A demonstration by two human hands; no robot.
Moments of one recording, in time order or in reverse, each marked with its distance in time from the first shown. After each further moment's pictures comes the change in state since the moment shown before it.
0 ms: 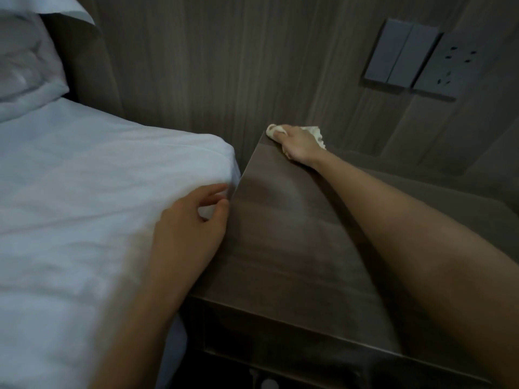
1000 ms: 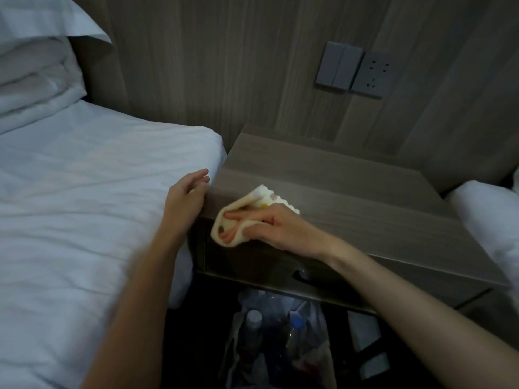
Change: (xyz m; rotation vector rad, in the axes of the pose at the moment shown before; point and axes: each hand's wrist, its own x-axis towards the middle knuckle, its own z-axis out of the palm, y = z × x) left_hand -0.044 -0.005 -0.015 -0.466 -0.040 -0.101; right_hand -0.294 -0.066 -0.014 0.475 -0.473 -0.238
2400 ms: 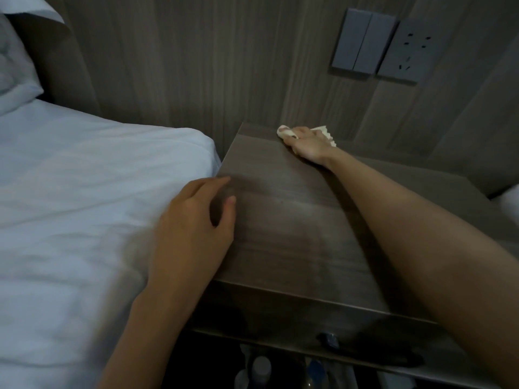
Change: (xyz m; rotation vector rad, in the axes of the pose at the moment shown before) left_hand 0.014 0.006 0.035 0.655 0.069 0.442; right_hand 0.162 0.098 -0.174 -0.613 0.433 0.459
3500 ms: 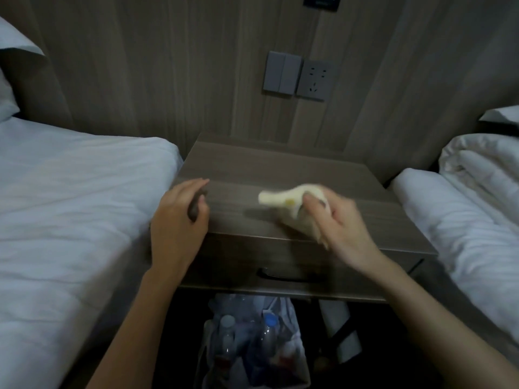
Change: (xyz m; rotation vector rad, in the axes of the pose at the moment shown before) left_hand -0.051 0.028 -0.007 -0.147 0.098 0.155; right_hand -0.334 0.001 -0.046 0.562 0.367 -0.258
